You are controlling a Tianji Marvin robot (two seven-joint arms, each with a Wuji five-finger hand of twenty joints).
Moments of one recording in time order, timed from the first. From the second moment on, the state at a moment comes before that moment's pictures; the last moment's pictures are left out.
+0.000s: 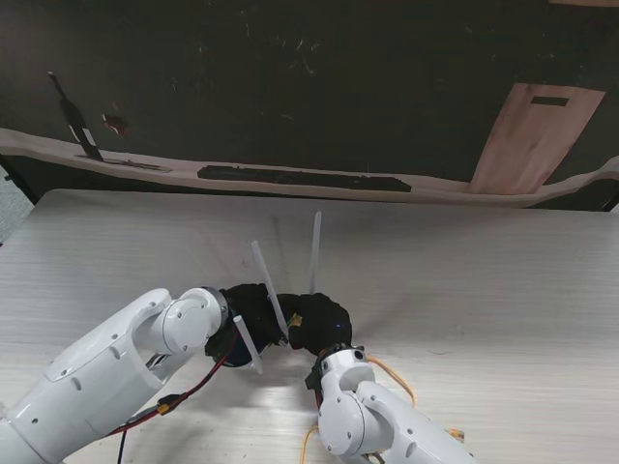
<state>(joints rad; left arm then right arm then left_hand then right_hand) 1.22 -1.01 -0.80 -1.52 0.46 0.29 -0.41 -1.49 -1.26 0.75 -1.51 -0.60 0.29 -0.50 0.35 -0.83 0.54 -0.14 0.19 0.72 0.50 0.40 0.44 0.72 0.40 0.37 0.66 0.77 0.47 0.51 0.48 0.73 1.12 0.18 0.61 -0.94 1.28 -0.09 0.92 0.46 0.50 0.46 0.89 0.50 0.92 0.42 1.05 0.51 0.89 0.35 0.74 0.66 1.33 0.43</state>
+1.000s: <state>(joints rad) 1.30 -1.08 -0.81 -1.42 0.84 0.44 -0.05 -1.68 -1.24 1.01 -1.65 -0.68 0.07 -0.71 0.35 -0.70 0.10 -0.14 0.24 0.35 0.63 0.40 0.52 0.40 0.48 0.39 0.68 0.47 0.56 0.49 0.49 0.40 1.12 0.37 0.51 -0.86 1.19 -0.10 0.81 0.32 0.32 0.45 0.73 0.50 0.80 0.40 0.88 0.52 0.72 0.35 0.55 0.66 1.21 0.48</state>
